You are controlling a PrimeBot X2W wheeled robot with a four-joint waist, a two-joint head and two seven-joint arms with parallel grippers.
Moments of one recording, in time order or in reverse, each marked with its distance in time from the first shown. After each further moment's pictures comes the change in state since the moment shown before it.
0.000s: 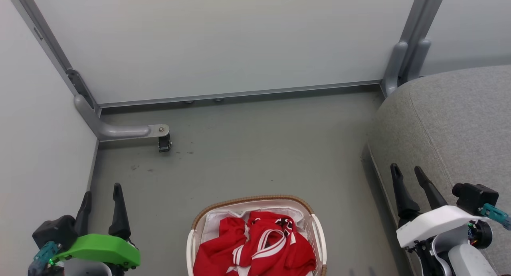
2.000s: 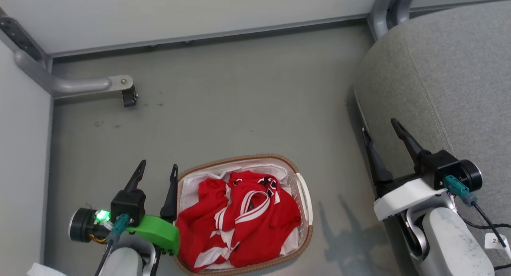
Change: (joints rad) left arm -0.134 -0.037 -0.139 0.134 0.394 -0.064 -0.108; right arm -0.139 0.010 0.070 -0.031 -0.419 0.001 -0.105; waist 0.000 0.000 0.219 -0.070
